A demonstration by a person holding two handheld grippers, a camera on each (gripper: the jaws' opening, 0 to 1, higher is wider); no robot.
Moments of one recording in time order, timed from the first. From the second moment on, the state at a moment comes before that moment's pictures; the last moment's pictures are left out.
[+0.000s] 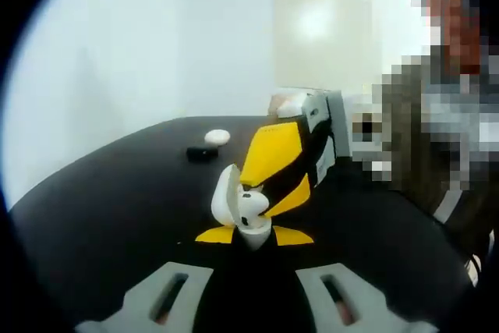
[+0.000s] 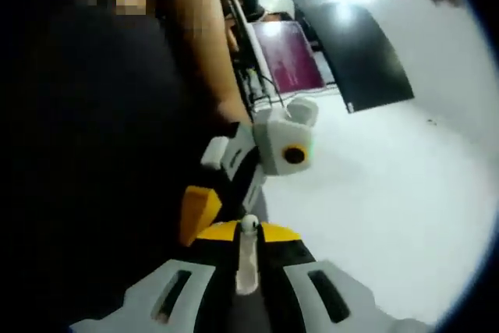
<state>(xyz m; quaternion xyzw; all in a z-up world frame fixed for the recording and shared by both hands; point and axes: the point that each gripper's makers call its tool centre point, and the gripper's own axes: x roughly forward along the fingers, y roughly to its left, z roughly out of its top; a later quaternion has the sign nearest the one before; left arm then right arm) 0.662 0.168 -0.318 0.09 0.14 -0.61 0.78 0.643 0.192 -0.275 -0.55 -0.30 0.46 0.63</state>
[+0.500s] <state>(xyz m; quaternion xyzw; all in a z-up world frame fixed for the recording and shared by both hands) 0.663 0.168 -0.319 0.09 0.14 -0.61 0.78 0.645 0.183 -0.276 -0.52 -0.26 0.48 0.66</state>
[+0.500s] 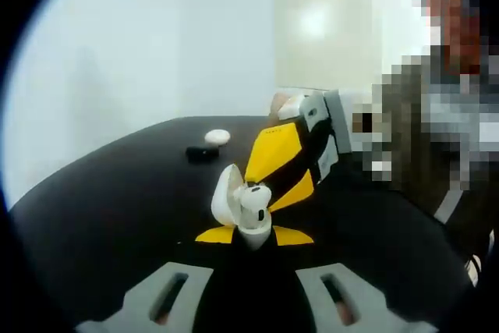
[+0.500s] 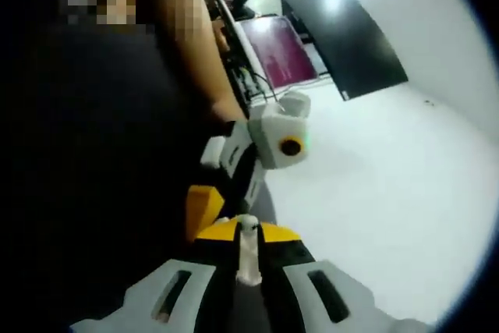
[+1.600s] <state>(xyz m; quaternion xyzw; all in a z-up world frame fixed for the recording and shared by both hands) 0.662 0.173 -0.312 0.10 0.13 -0.61 0.78 0.693 0.140 -0.209 -0.34 -0.23 0.46 0.79</state>
